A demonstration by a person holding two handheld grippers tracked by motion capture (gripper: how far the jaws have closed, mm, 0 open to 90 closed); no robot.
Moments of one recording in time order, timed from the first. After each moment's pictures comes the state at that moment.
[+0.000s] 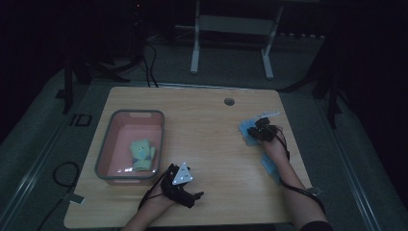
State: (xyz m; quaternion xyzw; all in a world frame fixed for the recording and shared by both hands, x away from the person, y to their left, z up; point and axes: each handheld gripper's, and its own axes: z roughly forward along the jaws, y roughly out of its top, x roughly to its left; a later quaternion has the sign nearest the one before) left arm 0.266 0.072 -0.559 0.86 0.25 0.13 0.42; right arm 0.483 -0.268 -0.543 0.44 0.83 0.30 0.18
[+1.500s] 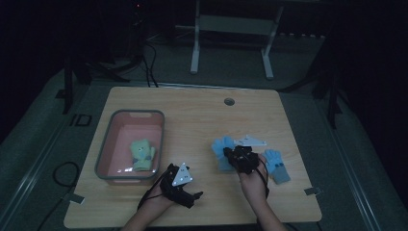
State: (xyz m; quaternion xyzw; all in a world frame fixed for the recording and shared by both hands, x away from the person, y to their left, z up) left arm 0.264 0.073 -0.558 0.86 0.24 0.15 0.42; right arm 0.321 -0.165 -0.488 0.45 0.78 0.39 0.18
